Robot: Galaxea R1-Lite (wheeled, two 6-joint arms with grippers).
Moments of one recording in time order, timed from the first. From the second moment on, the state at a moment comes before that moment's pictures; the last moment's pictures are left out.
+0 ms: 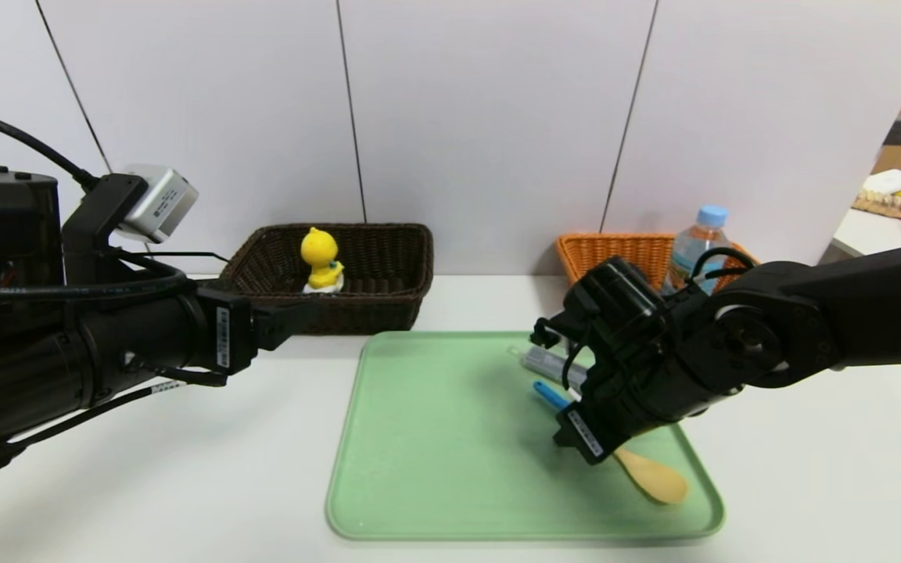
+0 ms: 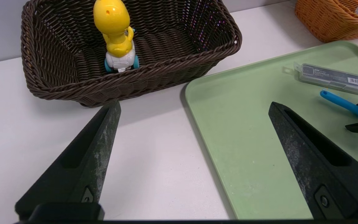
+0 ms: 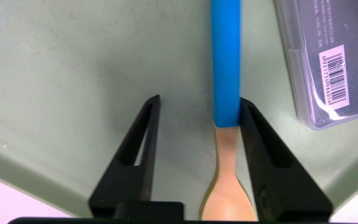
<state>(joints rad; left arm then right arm) -0.47 1.31 -0.78 -0.27 0.11 -0.07 0.59 1.92 -1.21 0.41 -0.04 -0.05</state>
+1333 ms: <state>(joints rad) -0.45 1.29 -0.73 -0.26 0.12 -0.06 0.61 1.82 -1.58 0.40 0.04 0.00</state>
